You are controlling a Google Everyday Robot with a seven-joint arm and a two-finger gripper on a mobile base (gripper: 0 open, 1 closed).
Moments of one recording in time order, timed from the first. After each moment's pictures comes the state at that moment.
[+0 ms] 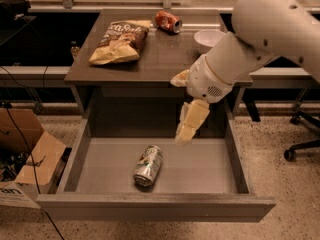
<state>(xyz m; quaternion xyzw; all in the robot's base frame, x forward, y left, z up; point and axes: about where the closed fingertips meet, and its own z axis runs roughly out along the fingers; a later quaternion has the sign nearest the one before) 0.506 -0.049 0.860 -0.67 0.68 0.18 0.23</state>
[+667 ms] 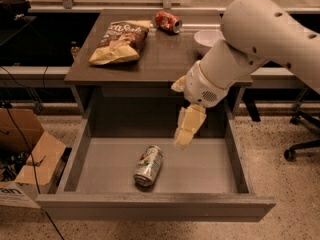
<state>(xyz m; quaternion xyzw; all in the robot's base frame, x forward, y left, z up) 0.508 -0.050 0.841 -0.67 0.70 0.16 0.21</state>
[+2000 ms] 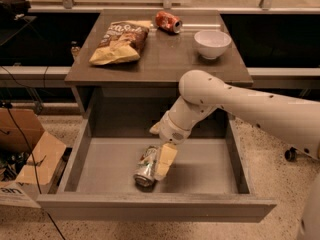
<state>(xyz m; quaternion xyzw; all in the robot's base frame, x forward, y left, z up) 0.521 0.006 0.662 -0.69 0.67 0.24 0.14</state>
